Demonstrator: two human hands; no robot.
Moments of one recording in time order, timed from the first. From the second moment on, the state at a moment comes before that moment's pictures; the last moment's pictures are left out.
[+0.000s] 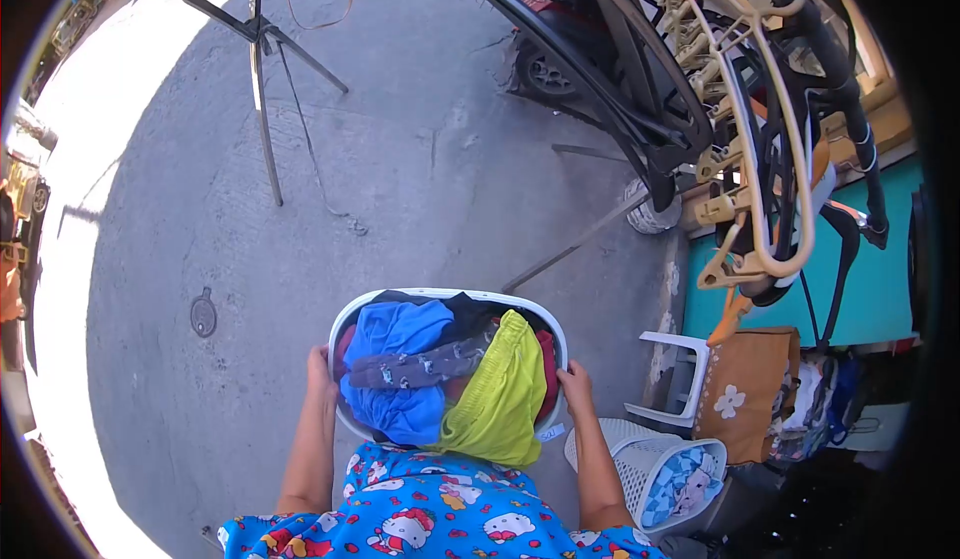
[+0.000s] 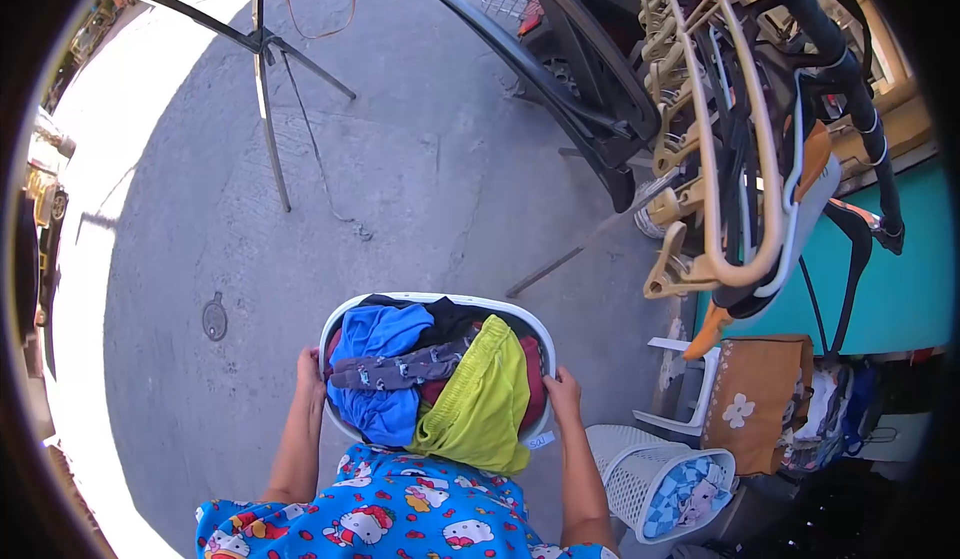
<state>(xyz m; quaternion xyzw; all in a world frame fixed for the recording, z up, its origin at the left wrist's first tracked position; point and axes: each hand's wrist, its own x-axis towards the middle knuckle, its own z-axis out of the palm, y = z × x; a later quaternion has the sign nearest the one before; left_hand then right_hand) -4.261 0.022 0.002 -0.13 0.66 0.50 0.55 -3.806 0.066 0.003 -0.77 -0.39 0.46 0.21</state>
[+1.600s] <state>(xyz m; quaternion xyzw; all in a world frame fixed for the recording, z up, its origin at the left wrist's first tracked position) -4.192 0.201 -0.100 0.52 0.77 0.30 0.23 -4.007 0.191 -0.120 -0.79 -0.51 0.34 -0.01</state>
